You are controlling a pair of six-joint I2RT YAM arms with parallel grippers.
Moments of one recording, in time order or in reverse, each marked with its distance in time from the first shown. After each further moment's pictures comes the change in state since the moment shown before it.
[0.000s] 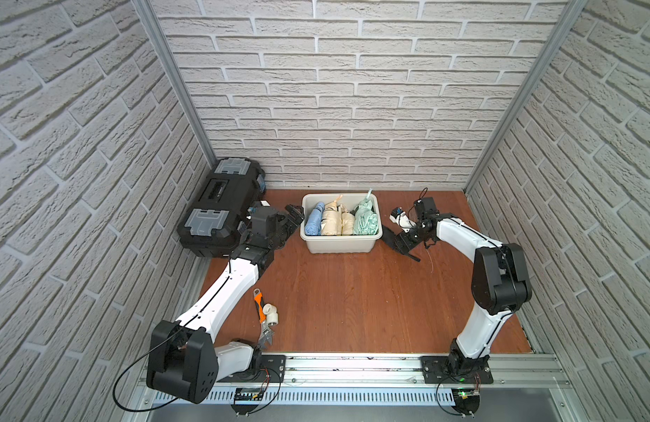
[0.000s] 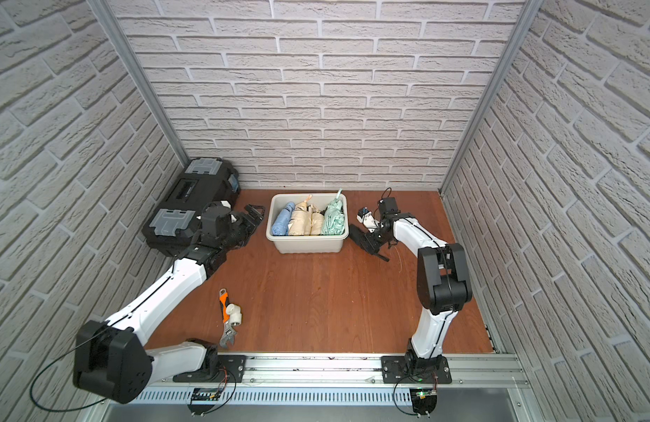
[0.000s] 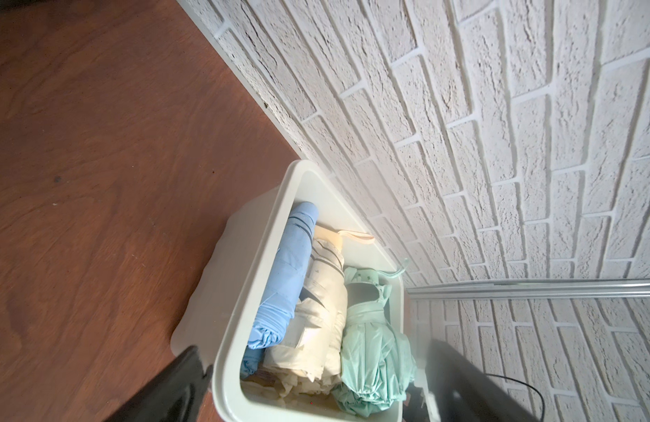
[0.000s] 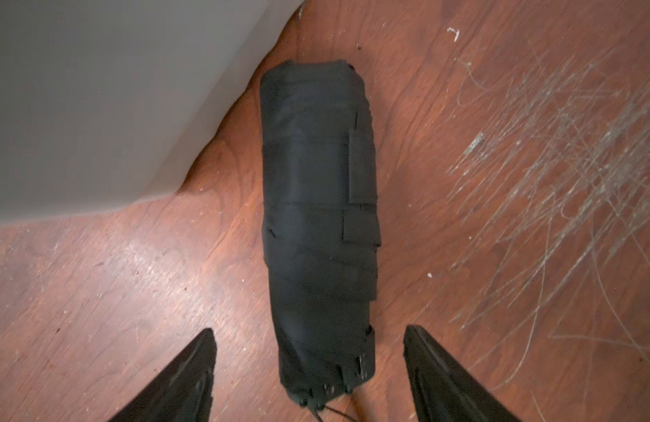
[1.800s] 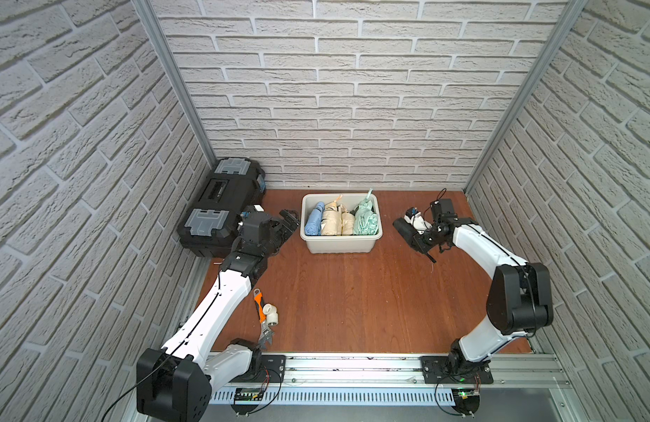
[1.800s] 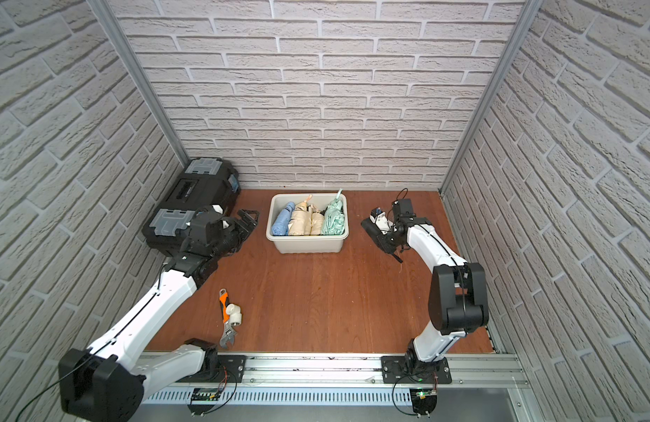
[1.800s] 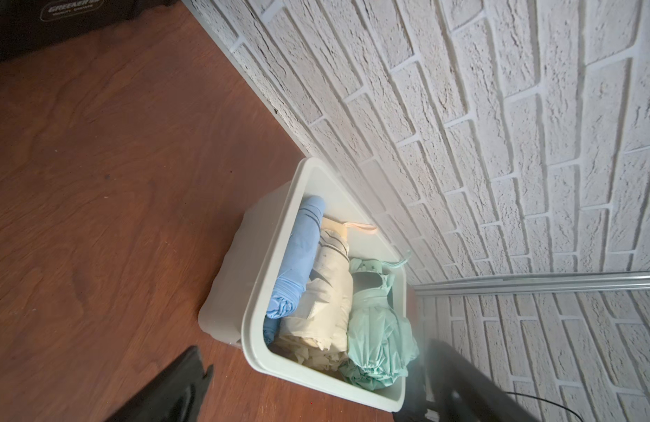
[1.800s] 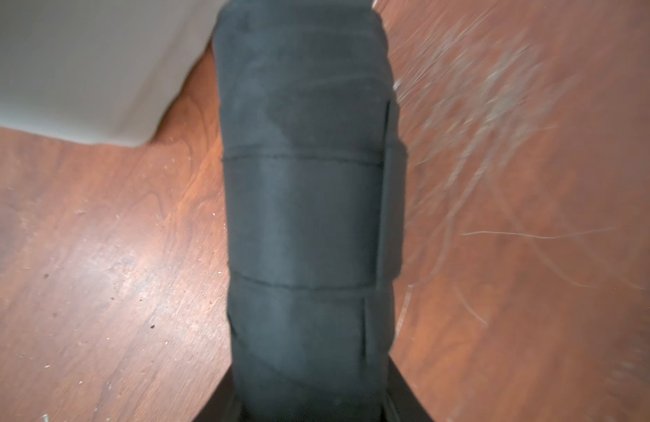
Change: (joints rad) left arm -0.011 -0.131 0.003 -0.138 -0.014 0.032; right arm -0.064 -0.253 -0.112 -0.048 0.060 -0.005
